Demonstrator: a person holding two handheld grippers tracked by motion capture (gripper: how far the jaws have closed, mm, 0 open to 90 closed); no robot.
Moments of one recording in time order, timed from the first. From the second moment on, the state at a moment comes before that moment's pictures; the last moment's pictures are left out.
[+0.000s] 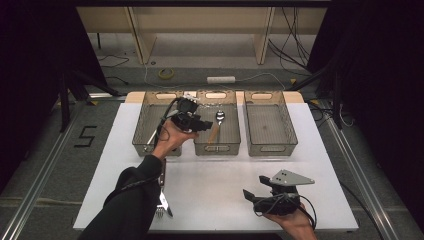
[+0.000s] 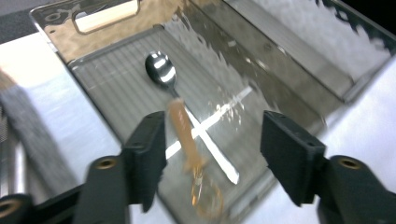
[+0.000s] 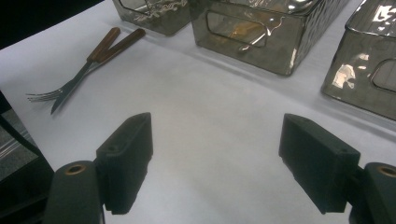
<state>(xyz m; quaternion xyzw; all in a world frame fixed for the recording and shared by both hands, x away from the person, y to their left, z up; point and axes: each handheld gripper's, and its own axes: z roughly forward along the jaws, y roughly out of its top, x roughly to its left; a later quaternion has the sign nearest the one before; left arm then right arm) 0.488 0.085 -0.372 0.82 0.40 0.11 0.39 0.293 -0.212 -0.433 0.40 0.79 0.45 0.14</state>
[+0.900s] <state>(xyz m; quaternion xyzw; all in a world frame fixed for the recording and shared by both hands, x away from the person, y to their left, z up) 0.418 0.143 -0.407 0.85 0.35 0.09 0.39 0.291 -0.209 -0.433 0.39 0.79 0.45 0.14</state>
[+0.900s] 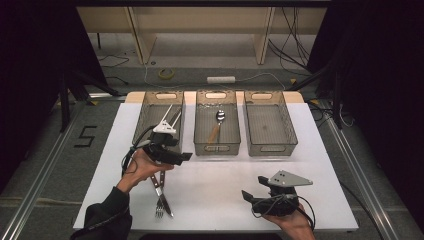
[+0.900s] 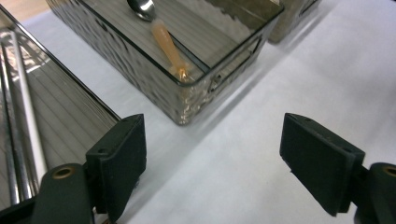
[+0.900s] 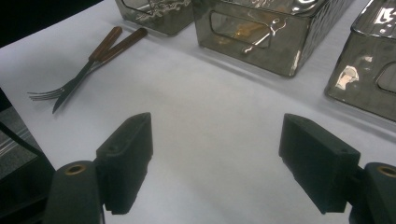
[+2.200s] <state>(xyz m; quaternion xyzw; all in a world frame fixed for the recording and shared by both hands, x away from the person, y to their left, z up) 0.415 0.164 -0.448 0.88 0.36 0.13 0.27 0.293 -0.212 -0.435 0.39 0.79 0.44 0.14</state>
